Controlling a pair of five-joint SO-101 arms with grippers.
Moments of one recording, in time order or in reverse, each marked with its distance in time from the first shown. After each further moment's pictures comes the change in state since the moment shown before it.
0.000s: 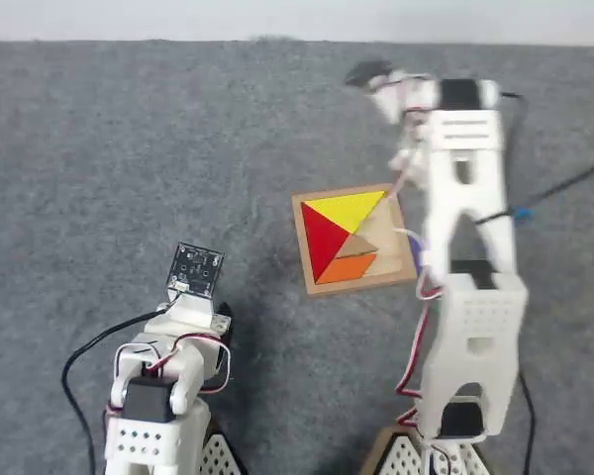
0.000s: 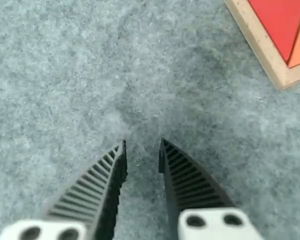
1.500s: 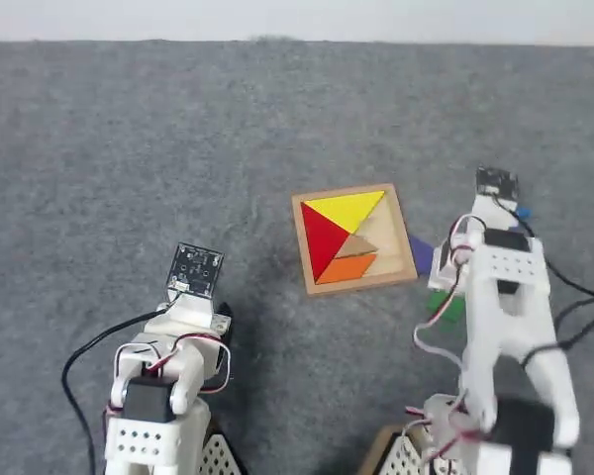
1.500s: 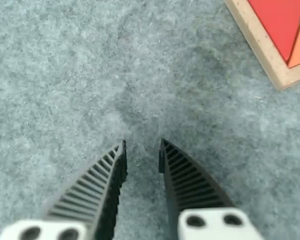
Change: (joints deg) left arm 0.0 0.0 0.0 0.0 0.0; right arm 9.0 -49.8 91.6 -35.9 -52.7
